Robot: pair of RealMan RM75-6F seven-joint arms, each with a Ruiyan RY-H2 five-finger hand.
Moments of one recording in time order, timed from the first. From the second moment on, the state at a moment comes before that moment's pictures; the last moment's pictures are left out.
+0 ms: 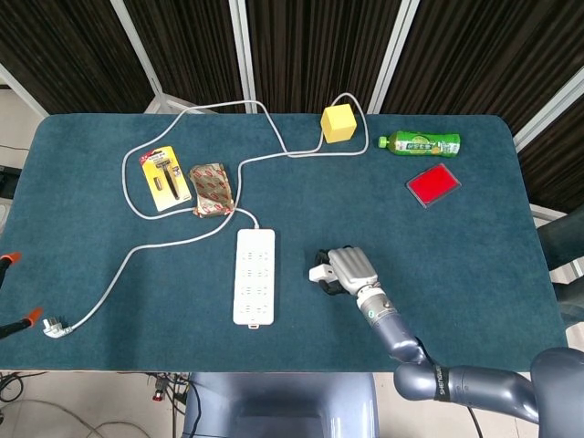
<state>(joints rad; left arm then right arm) -0.04 -1.11 -0.10 -1.67 1.39 1.54 0.13 0.81 -1.60 0.18 -1.53 -0.86 0.92 -0.34</state>
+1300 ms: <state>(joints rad) -0.04 -1.09 -0.11 -1.67 1.37 1.55 0.09 1.27 -1.58 0.29 -1.66 -0.29 1.03 -0.89</state>
